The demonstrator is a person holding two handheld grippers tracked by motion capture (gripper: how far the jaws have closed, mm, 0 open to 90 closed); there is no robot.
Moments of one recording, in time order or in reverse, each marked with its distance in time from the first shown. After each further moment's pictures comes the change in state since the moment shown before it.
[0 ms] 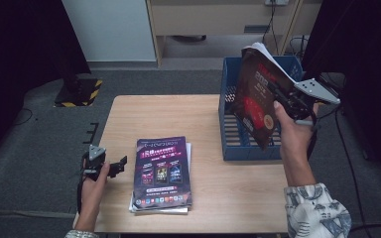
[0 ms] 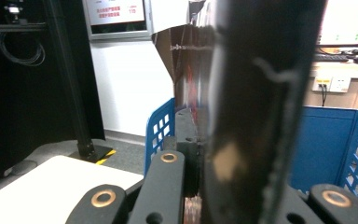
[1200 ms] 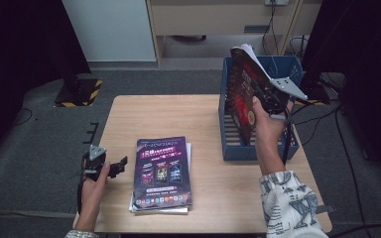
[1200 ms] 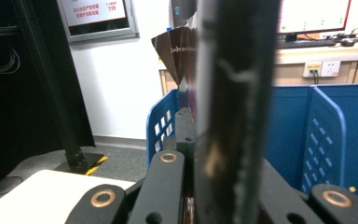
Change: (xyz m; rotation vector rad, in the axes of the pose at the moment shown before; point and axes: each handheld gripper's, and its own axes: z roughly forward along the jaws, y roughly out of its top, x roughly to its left) left arm -0.001 -0.001 0.000 0.004 0.000 0.004; right arm 0.024 -0.025 0.051 0.008 -0.070 0.064
